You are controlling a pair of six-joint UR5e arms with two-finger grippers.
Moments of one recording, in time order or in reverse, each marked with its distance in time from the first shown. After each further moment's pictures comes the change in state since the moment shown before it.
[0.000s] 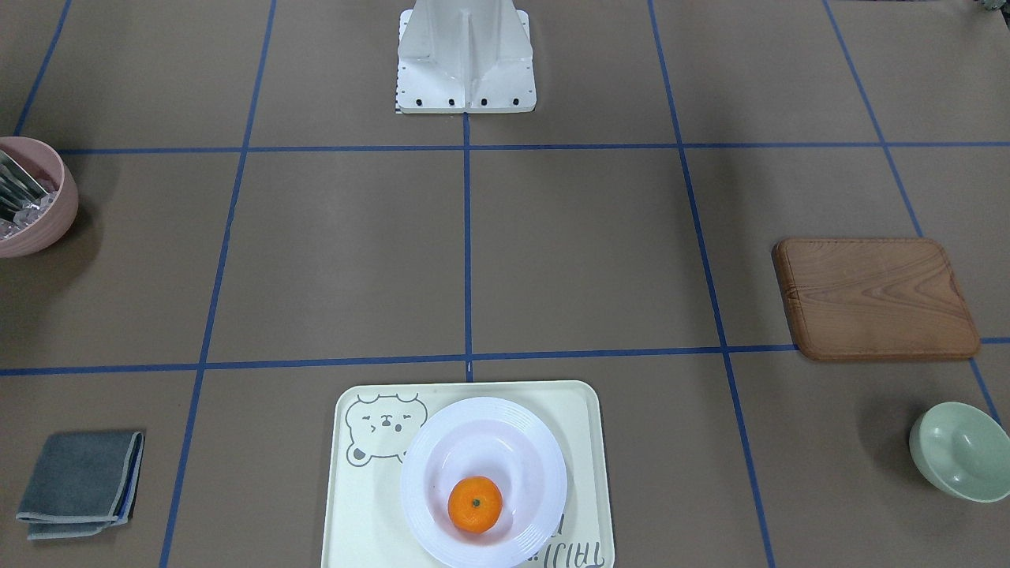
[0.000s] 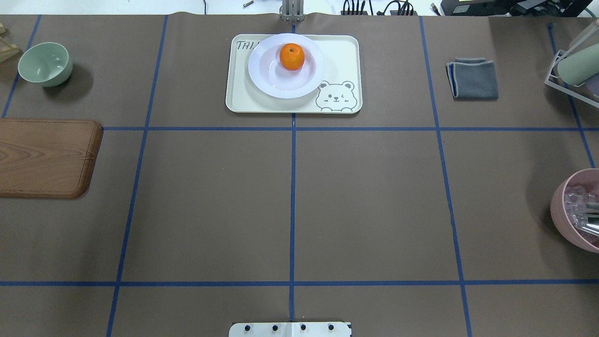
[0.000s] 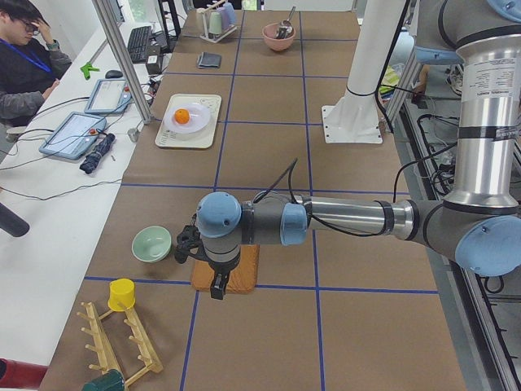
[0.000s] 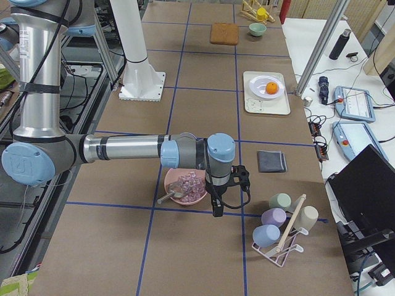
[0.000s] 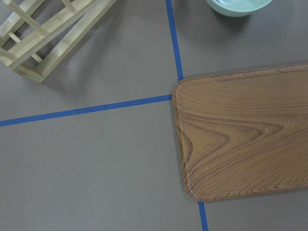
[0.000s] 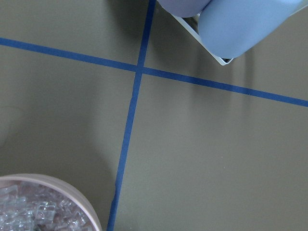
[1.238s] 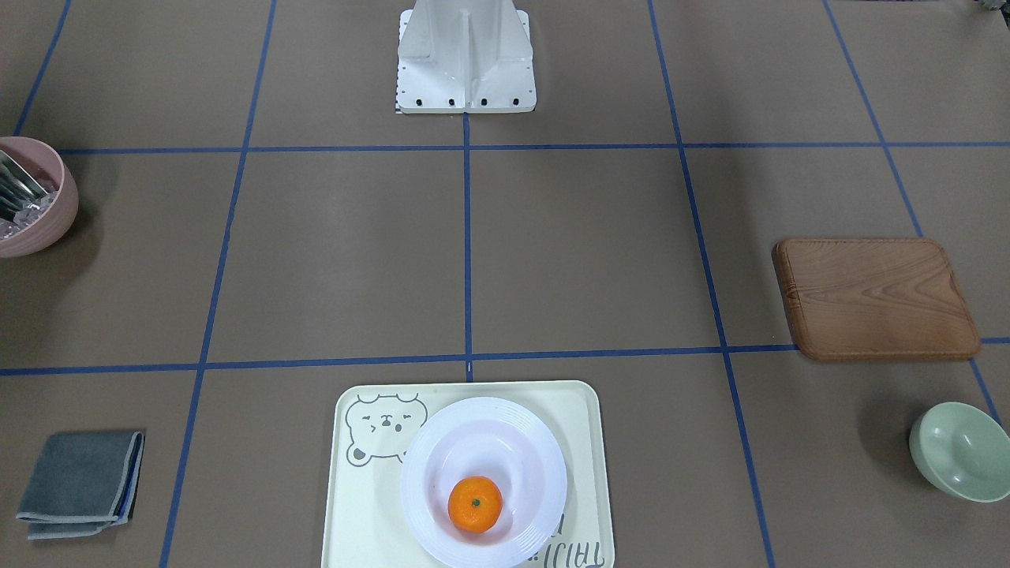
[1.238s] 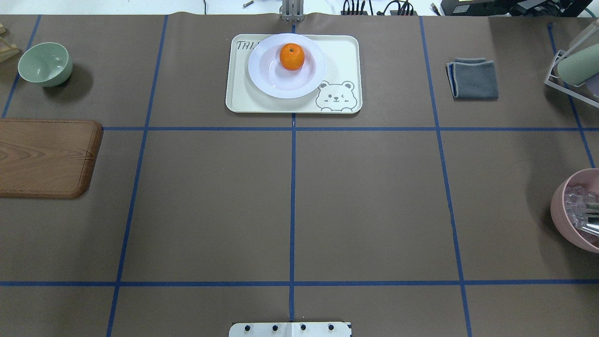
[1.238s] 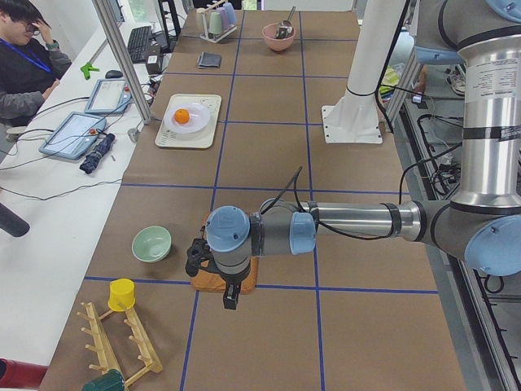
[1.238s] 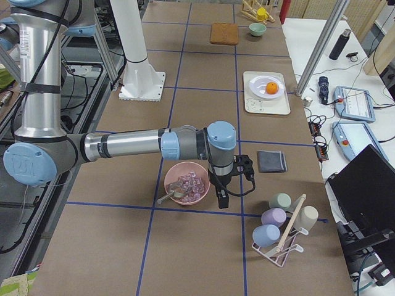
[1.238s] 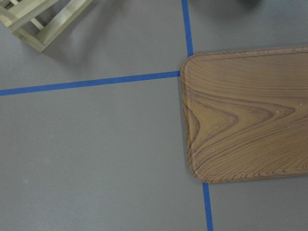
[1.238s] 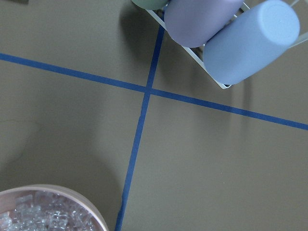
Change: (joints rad) left arm 0.000 0.038 0.020 0.012 0.003 -0.002; right arm 0.009 0.014 0.049 0.001 -0.002 0.006
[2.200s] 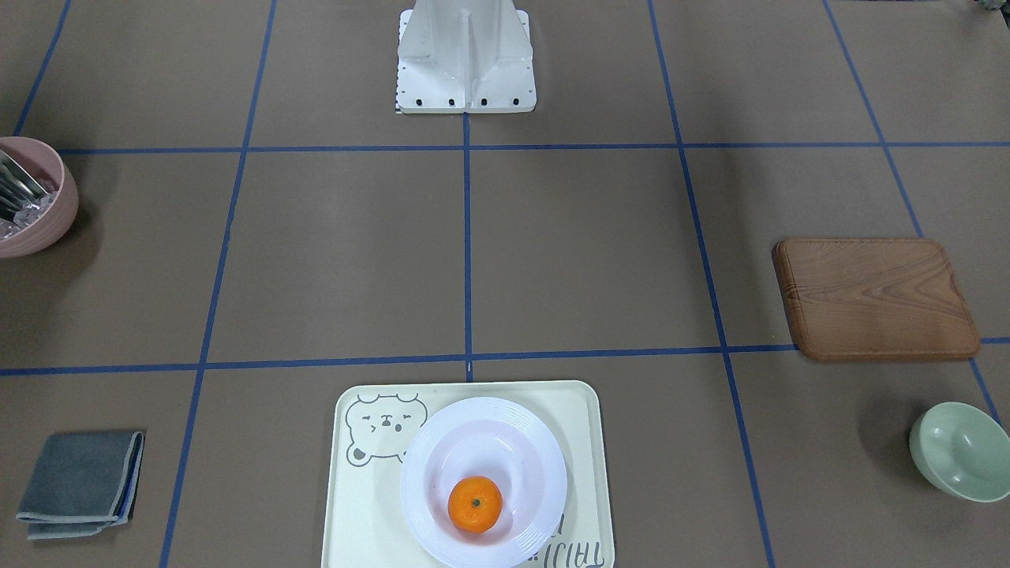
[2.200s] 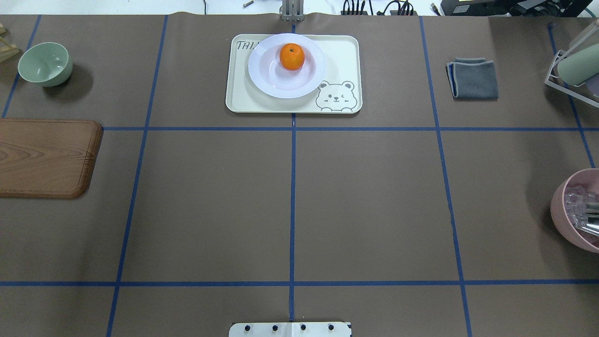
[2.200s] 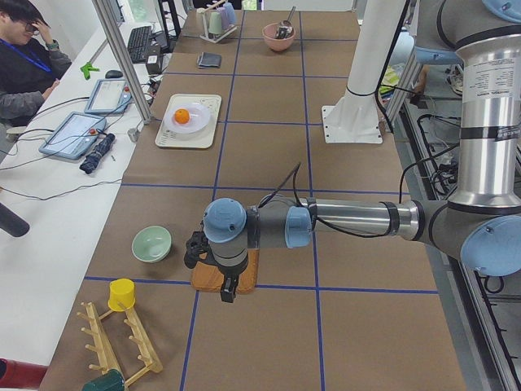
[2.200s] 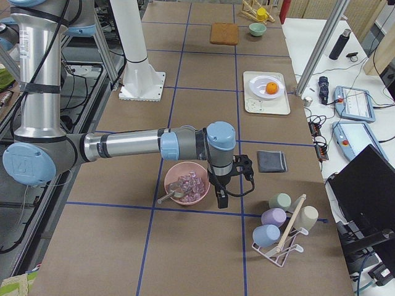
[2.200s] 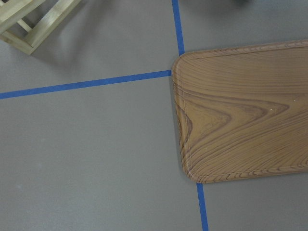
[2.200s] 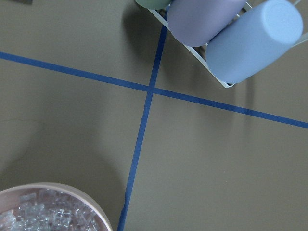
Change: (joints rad) left arm 0.030 -0.009 -0.027 0.003 0.015 -0.001; right arm 0.000 -0.021 0.001 -0.001 0.009 0.000
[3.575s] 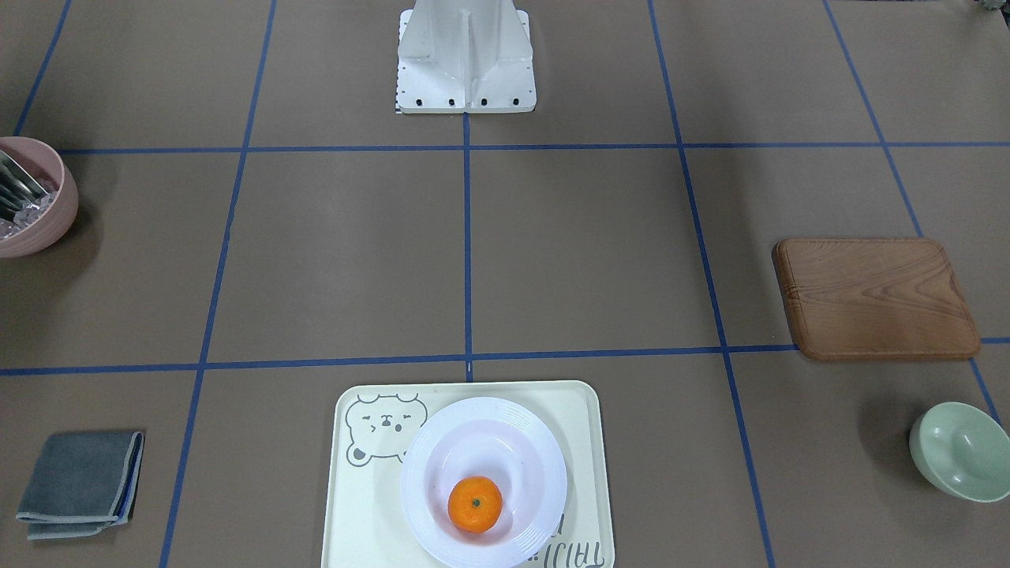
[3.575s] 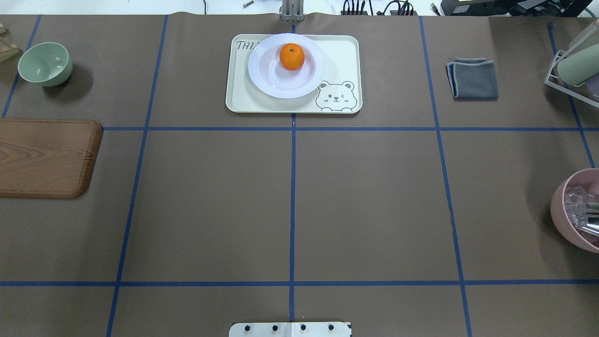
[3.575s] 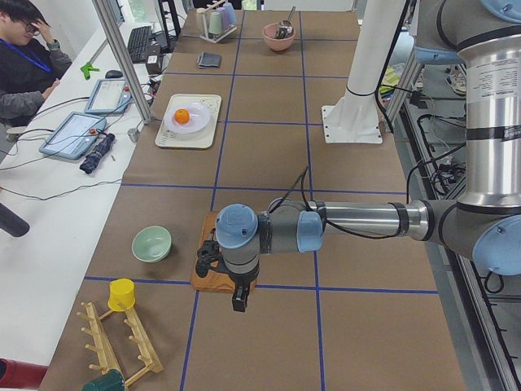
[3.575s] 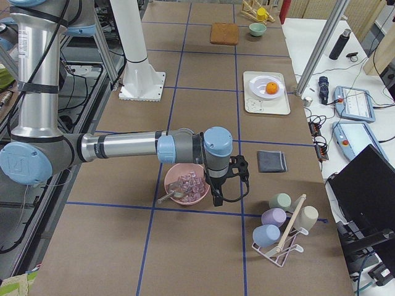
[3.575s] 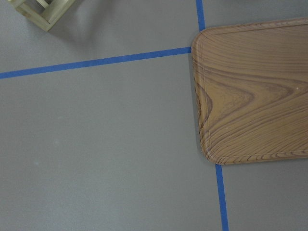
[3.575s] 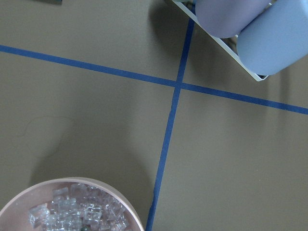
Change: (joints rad) left arm 0.002 0.055 -0.024 0.002 0.046 -0.001; right arm 0.000 -0.009 -0.006 0.000 0.100 -0.001
